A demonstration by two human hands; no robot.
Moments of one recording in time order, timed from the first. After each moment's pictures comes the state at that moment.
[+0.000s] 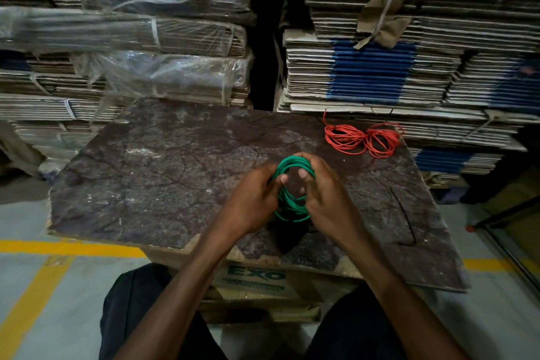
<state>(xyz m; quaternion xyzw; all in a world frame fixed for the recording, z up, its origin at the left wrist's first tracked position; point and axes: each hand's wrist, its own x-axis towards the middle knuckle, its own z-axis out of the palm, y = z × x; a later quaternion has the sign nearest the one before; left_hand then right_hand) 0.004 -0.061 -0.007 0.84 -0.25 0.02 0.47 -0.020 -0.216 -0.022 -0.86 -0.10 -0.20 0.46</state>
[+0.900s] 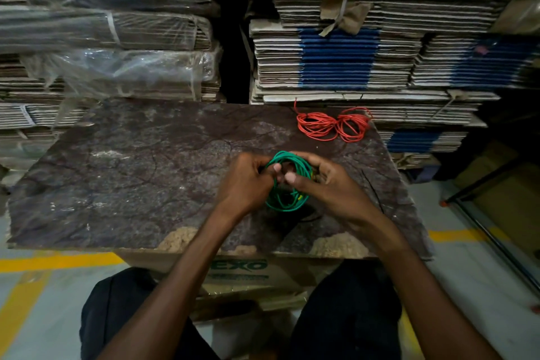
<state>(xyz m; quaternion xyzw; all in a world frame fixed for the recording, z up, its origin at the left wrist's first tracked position) 0.006 -0.099 -0.004 0.84 -0.16 -0.04 0.51 -0.050 -0.265 -0.005 -0.72 -0.05 0.00 0.69</state>
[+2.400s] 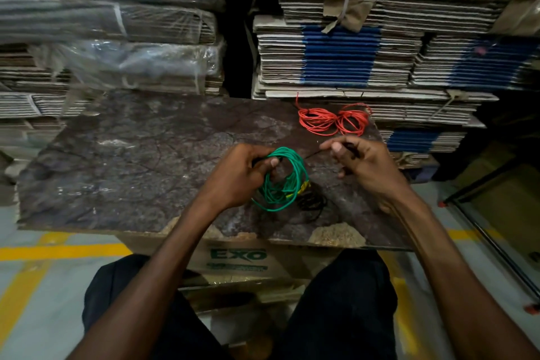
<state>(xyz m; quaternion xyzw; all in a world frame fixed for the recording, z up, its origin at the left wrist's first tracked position) -0.009 -0.072 0.015 0.84 -0.31 -0.01 0.44 -0.058 -0.309 0.016 -0.80 -0.01 -0.12 0.59</state>
